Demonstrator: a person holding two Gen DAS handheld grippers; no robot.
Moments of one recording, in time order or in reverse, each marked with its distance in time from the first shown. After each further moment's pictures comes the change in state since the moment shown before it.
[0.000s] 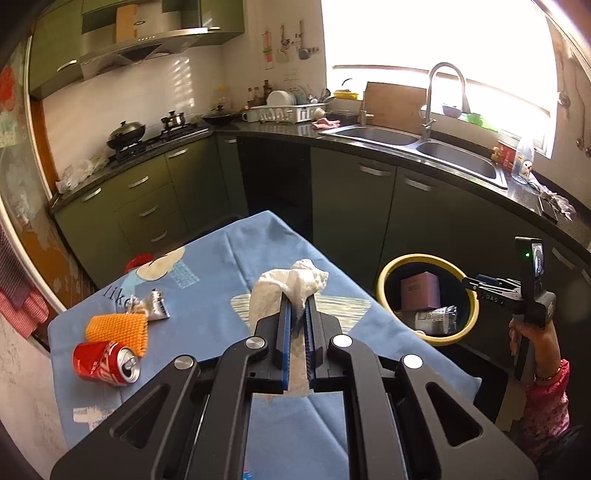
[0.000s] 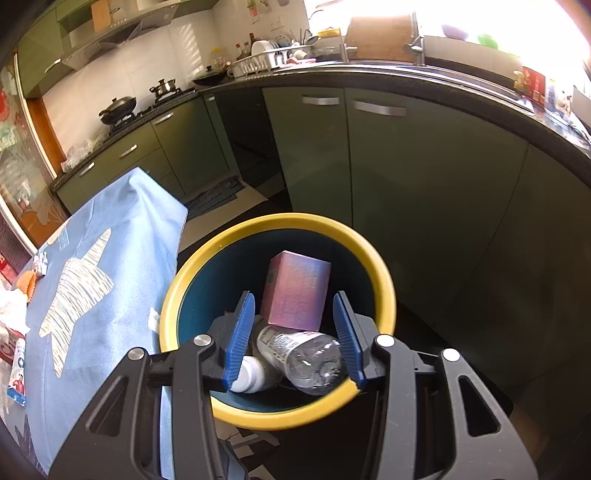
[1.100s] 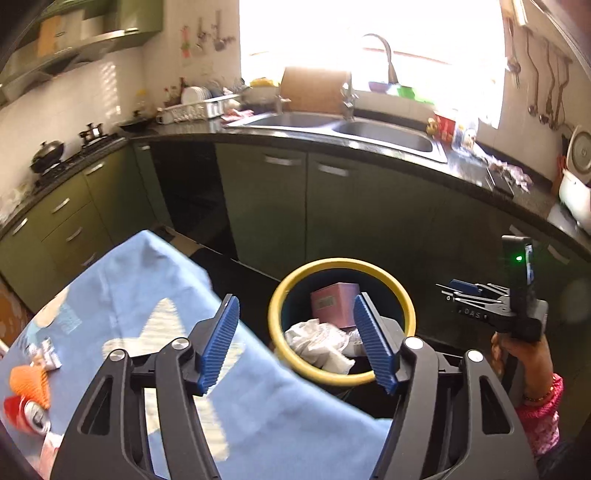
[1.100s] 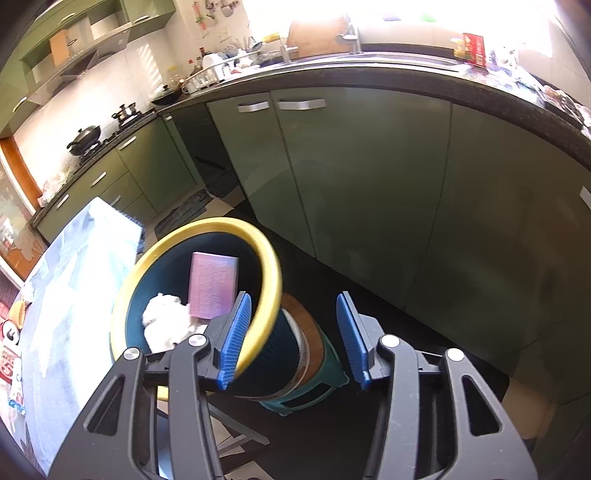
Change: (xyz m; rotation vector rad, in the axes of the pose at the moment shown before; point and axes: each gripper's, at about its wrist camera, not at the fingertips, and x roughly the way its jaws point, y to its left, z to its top) left arm 0.079 -0.130 0.026 0.108 0.026 -0.209; right arm -0.023 -0.075 -0.015 0.108 0.000 -0.045
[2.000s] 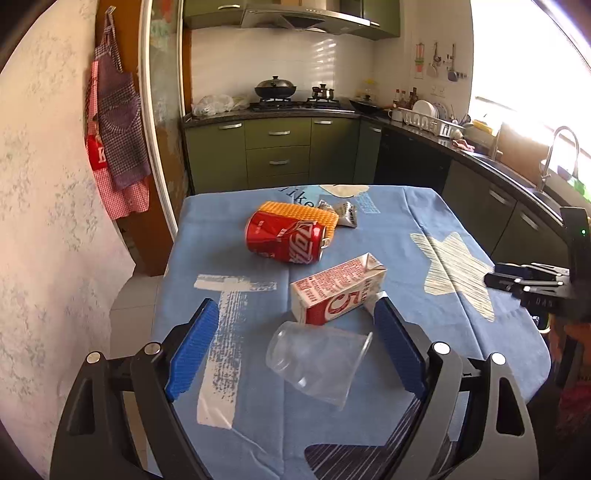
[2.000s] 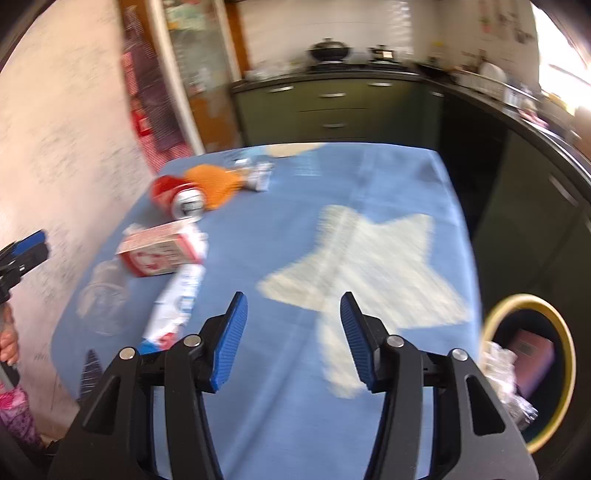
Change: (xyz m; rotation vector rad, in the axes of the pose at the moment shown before) left arm -0.248 0.236 -0.241 -0.512 -0.025 0.561; right arm -0.041 0.390 -0.080 -0.719 0.168 0.582
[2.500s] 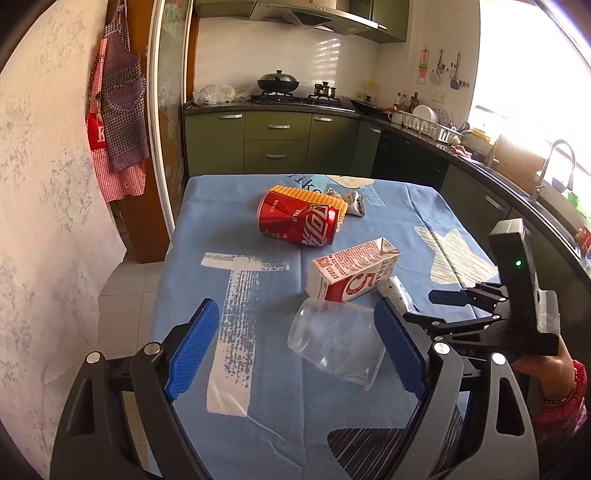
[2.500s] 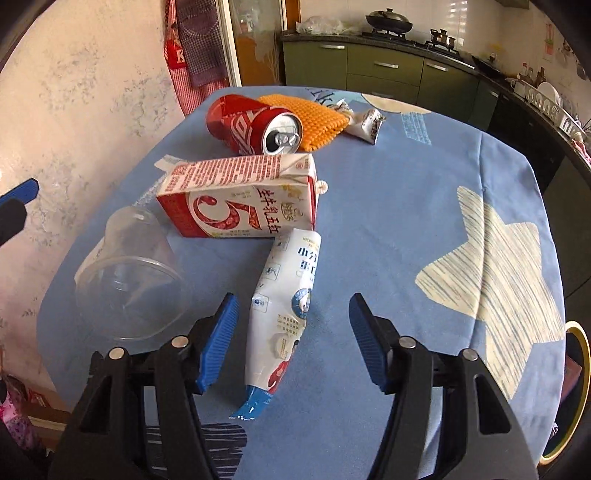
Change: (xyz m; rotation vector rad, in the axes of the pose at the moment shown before) left arm 0.006 0.025 -0.023 -0.050 0.011 -0.050; right arm 0.089 0.087 -0.010 -0.110 0.182 -0.050
